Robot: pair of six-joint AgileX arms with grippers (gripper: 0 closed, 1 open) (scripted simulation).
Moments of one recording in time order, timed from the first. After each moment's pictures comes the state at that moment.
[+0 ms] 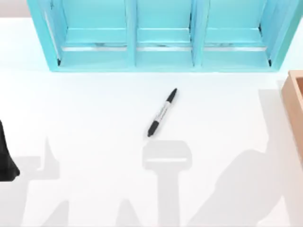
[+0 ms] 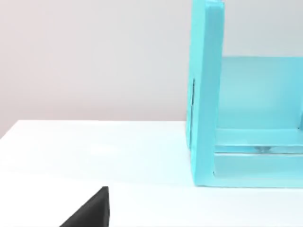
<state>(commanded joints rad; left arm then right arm) 0.00 0.00 0.00 0.00 0.00 0.00 -0.36 1.88 1.27 -0.97 0.00 -0.34</state>
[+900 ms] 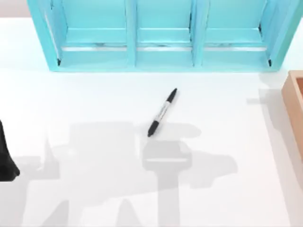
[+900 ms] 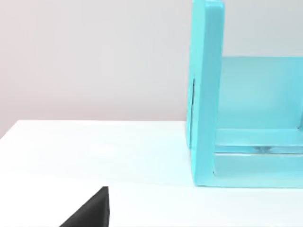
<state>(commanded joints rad) 0.00 0.00 0.00 0.00 0.00 0.00 0.08 1.75 1.71 -1.53 0.00 0.09</state>
